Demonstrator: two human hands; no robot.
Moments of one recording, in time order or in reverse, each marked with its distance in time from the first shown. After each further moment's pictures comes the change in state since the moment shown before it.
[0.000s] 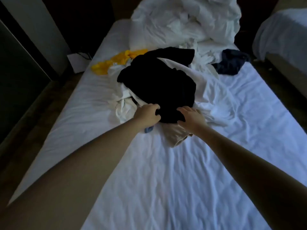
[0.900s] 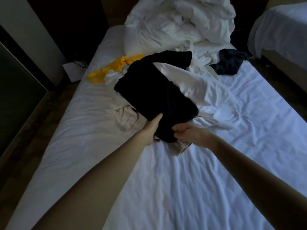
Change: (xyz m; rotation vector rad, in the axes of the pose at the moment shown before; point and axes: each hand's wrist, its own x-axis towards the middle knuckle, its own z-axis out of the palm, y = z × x) left_hand 0.018 0.006 0.032 -1.209 -0.080 -0.644; right_hand -0.014 -0.015 -0.003 1.180 -0.438 0.082
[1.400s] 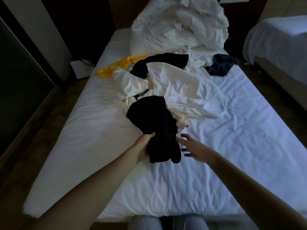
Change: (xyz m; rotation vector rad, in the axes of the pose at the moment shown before) left_hand -0.144 -0.084 -0.025 -0.281 -0.212 0.024; right_hand -0.107 0.045 0.057 0.175 0.198 0.349
